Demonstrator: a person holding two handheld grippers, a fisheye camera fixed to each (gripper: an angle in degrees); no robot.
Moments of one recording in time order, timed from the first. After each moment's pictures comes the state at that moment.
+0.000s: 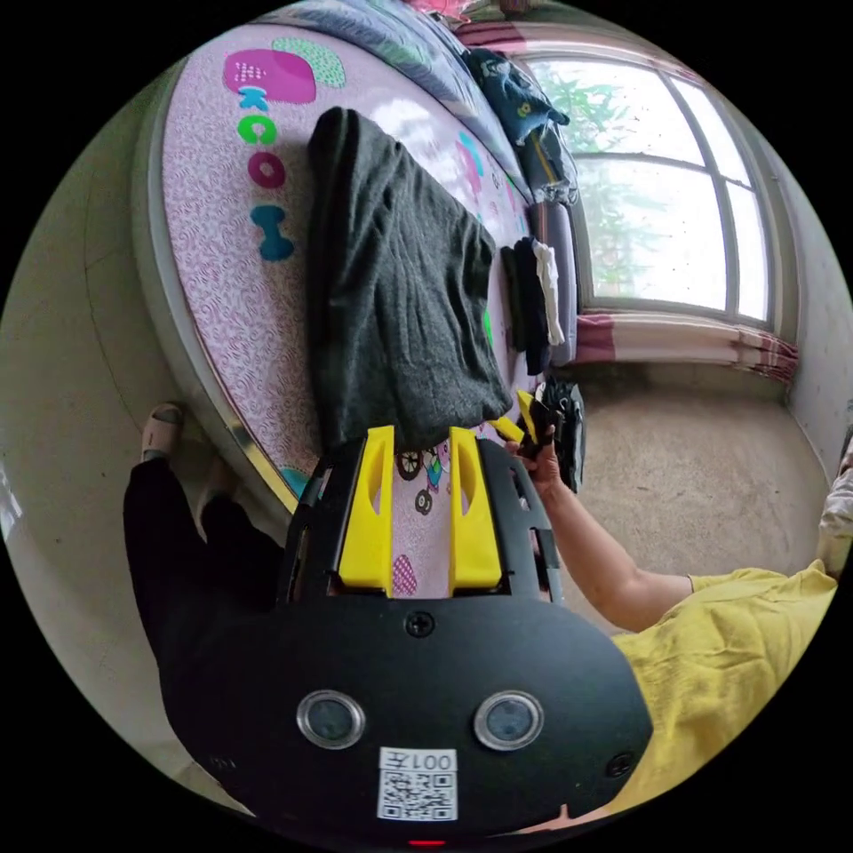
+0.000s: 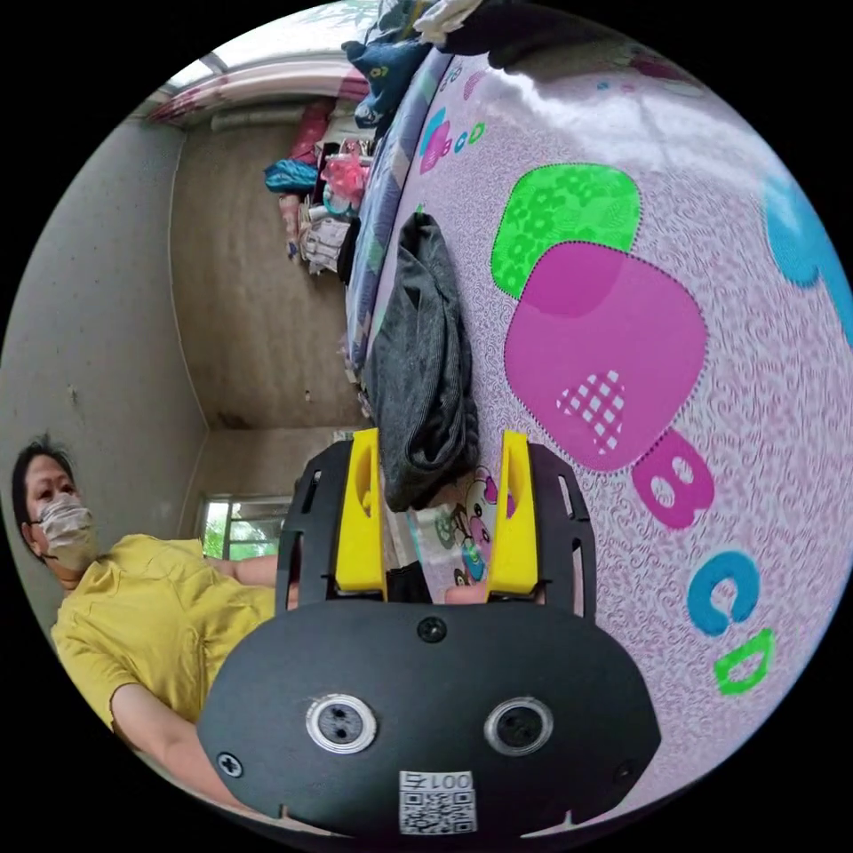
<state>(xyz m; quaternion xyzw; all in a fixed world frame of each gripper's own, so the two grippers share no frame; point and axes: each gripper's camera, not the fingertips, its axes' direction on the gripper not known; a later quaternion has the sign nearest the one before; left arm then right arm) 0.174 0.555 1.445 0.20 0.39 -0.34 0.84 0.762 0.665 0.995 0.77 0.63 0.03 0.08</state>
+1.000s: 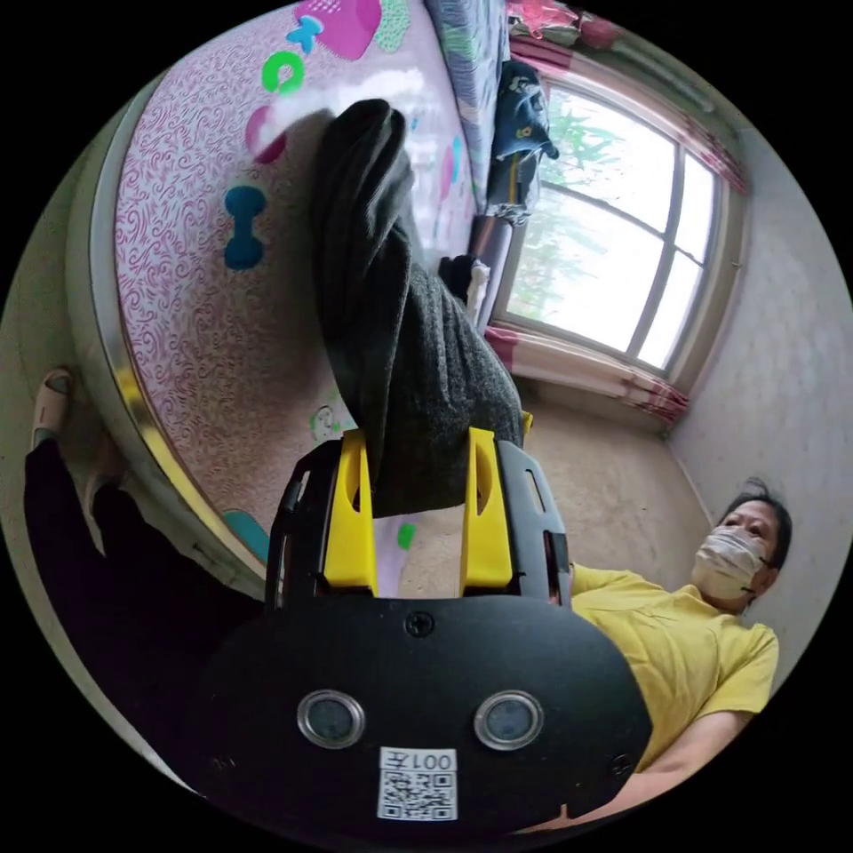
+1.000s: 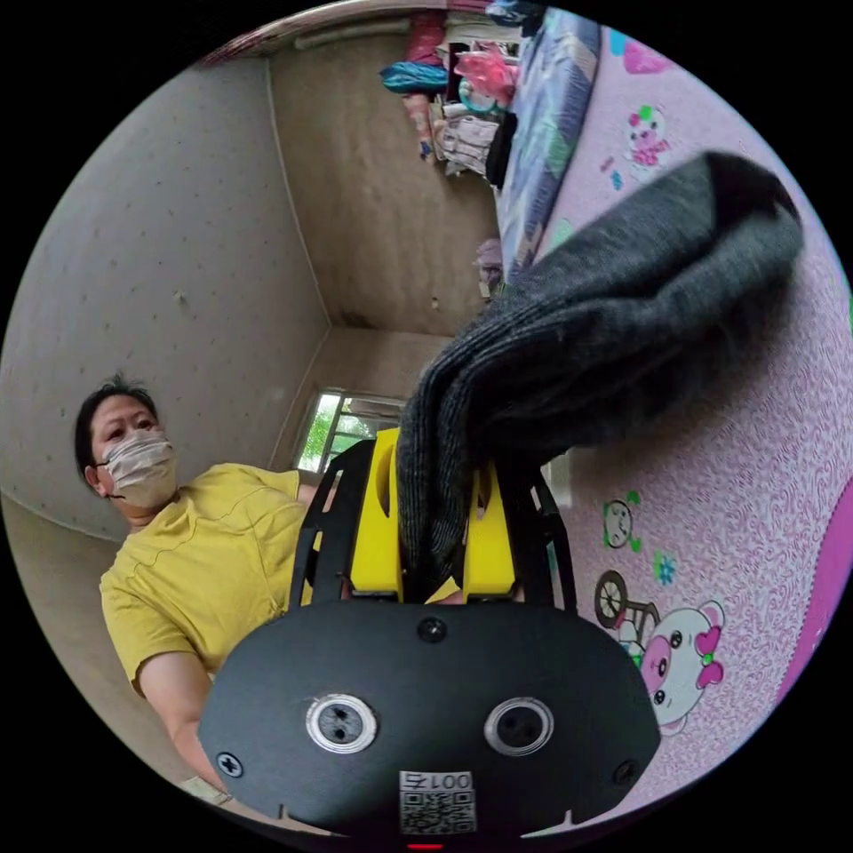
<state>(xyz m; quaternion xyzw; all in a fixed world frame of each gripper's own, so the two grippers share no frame) -0.006 0.632 1.345 0.21 0.59 -0.32 0.71 0.742 0.633 0.877 0.66 0.67 -0.04 0.33</state>
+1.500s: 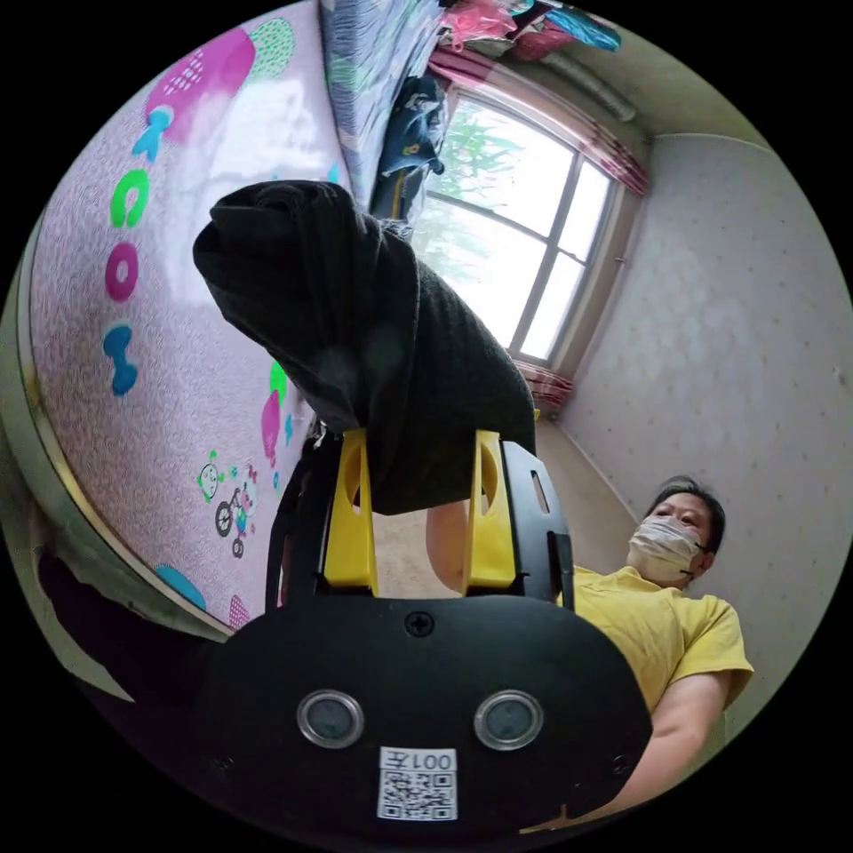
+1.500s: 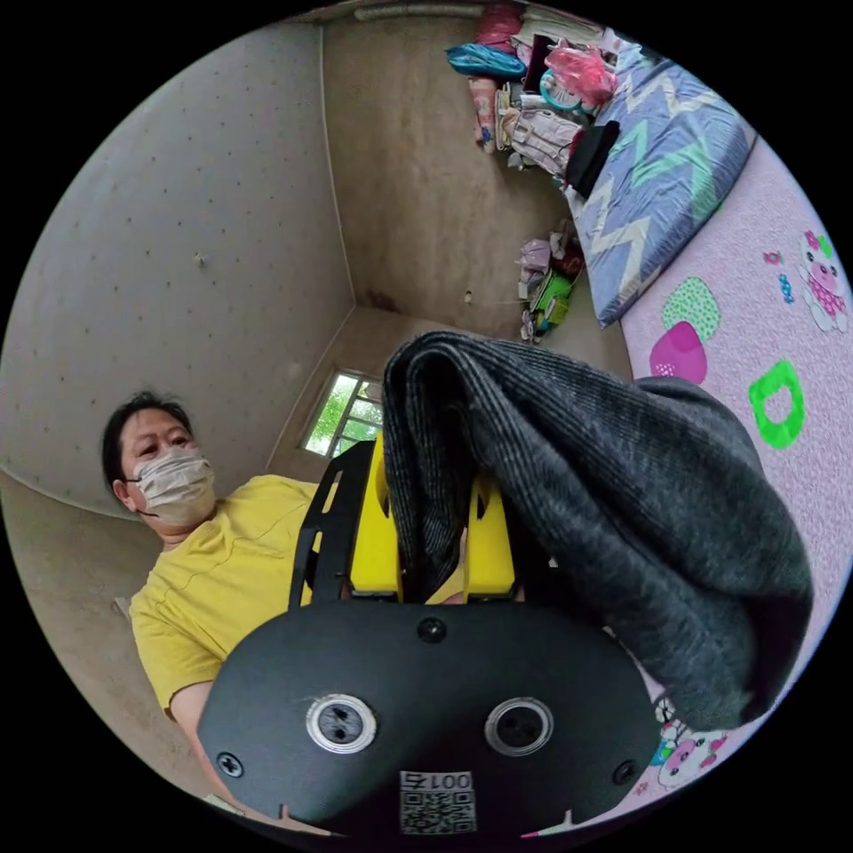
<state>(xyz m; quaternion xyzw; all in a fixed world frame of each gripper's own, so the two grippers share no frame) -0.131 0.734 1.184 0.31 0.69 -0.23 0.61 0.724 0.522 0.825 0.60 0.71 -0.06 0.36</state>
